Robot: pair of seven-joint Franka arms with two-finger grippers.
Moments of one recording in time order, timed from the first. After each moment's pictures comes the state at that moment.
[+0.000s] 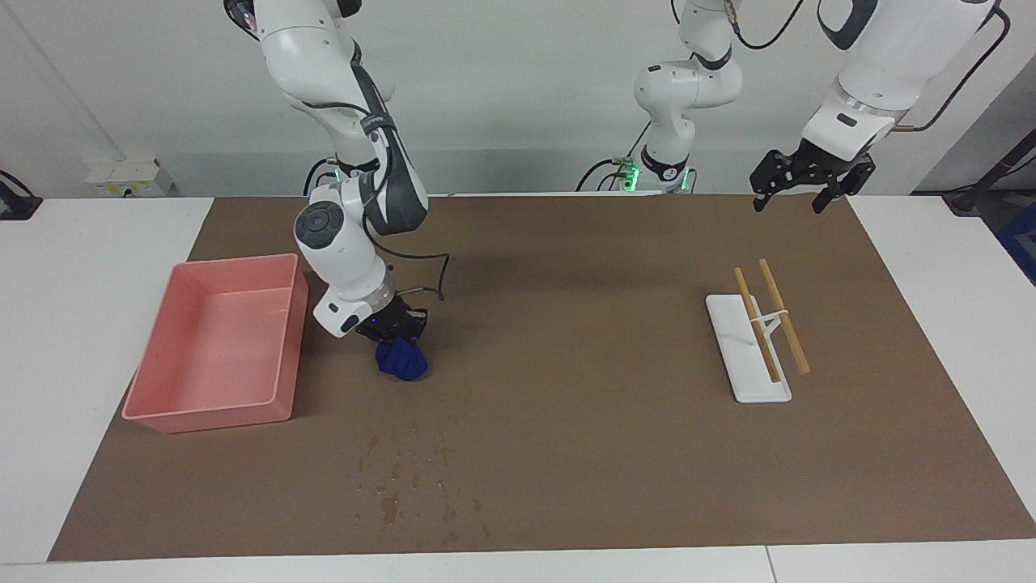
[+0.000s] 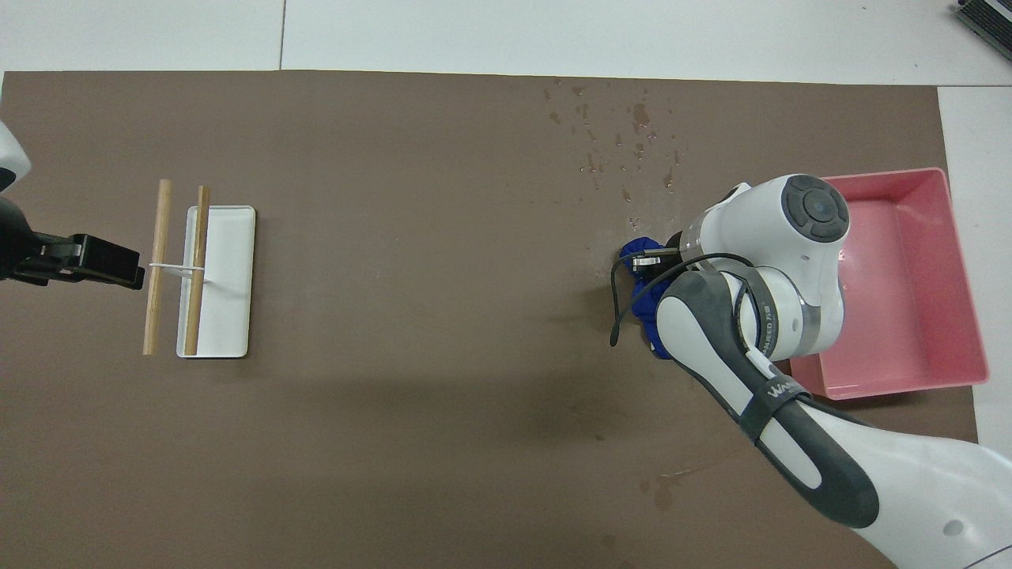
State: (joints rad) left arm 0.04 -0.03 -0.13 -1.57 -0.02 1.49 0.02; right arm 0.12 0.31 0.12 -1.95 0.17 2.30 0.12
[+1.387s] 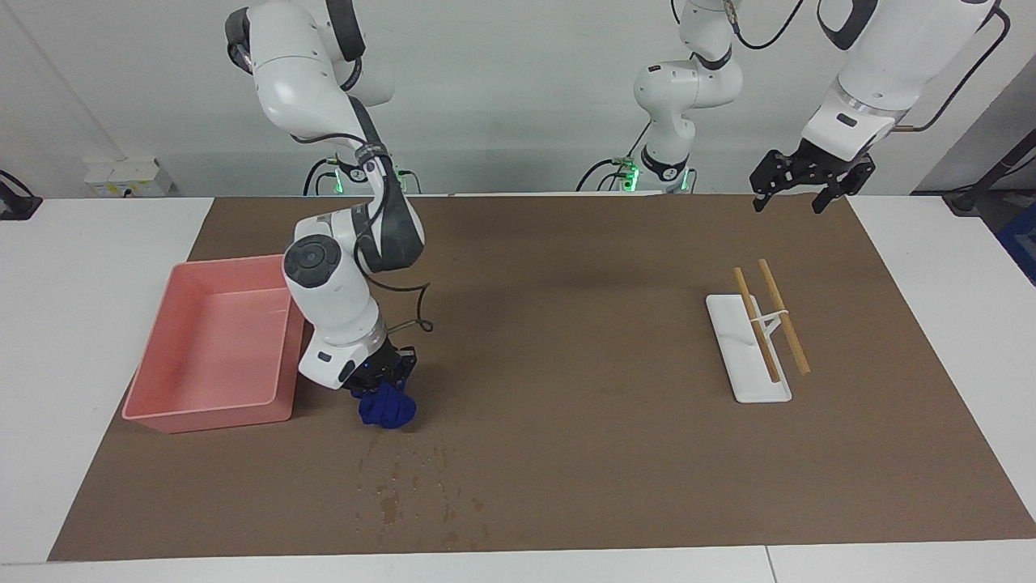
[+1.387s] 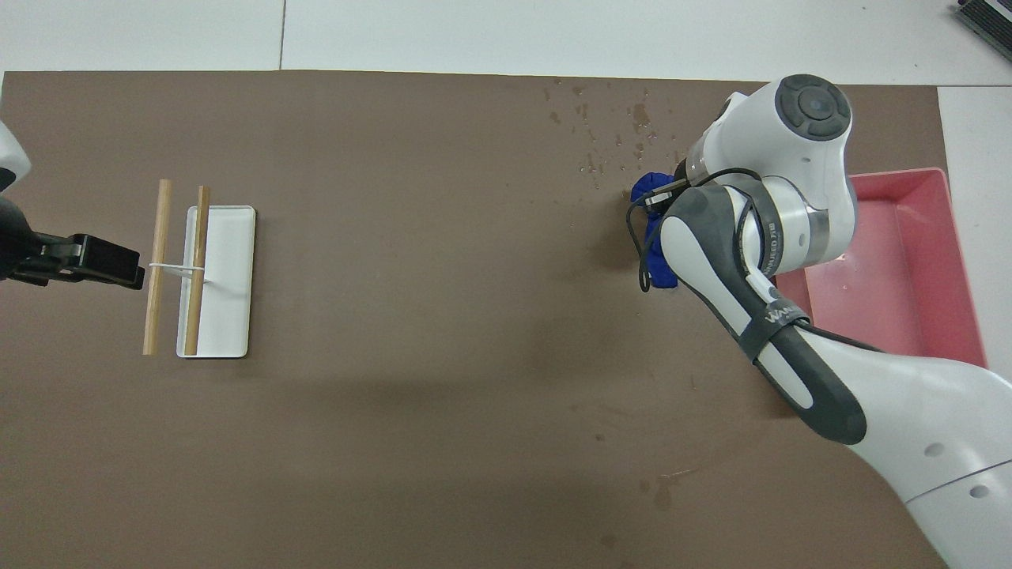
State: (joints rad) left arm 0.04 -0.03 -0.13 -1.57 -0.02 1.49 0.02; right arm 0.09 0.50 0.12 -1.54 0.00 2.07 -0.07
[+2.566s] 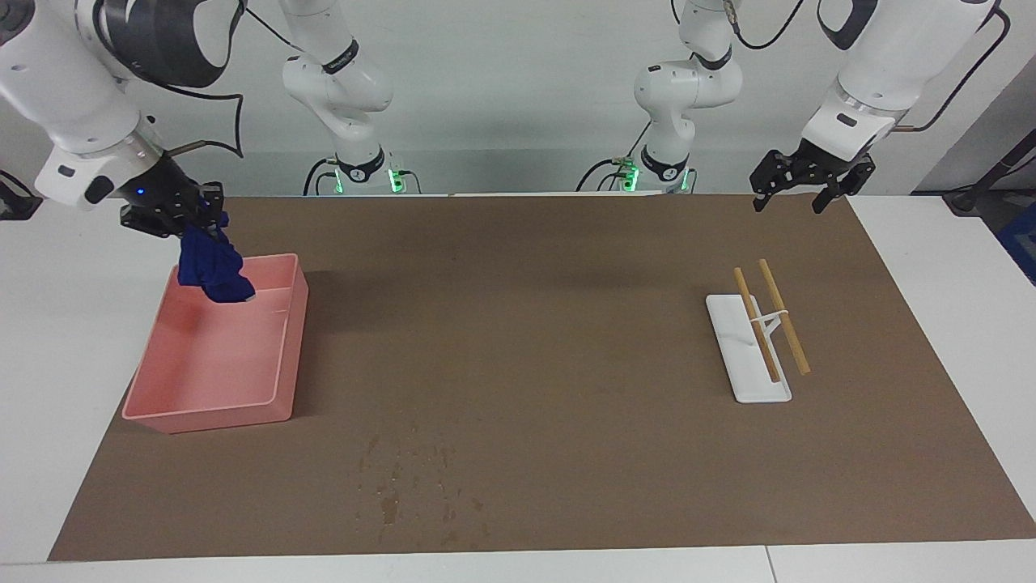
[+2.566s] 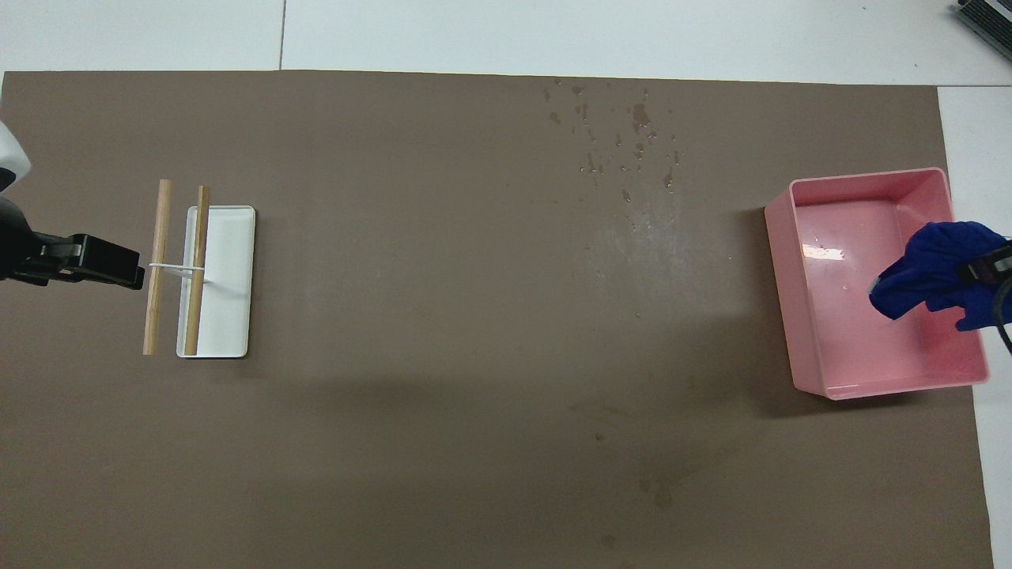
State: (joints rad) left arm 0.04 -0.03 -0.13 -1.57 -0.02 1.49 0.02; right arm -0.29 0.08 0.10 -1.55 -0.03 1.54 -0.53
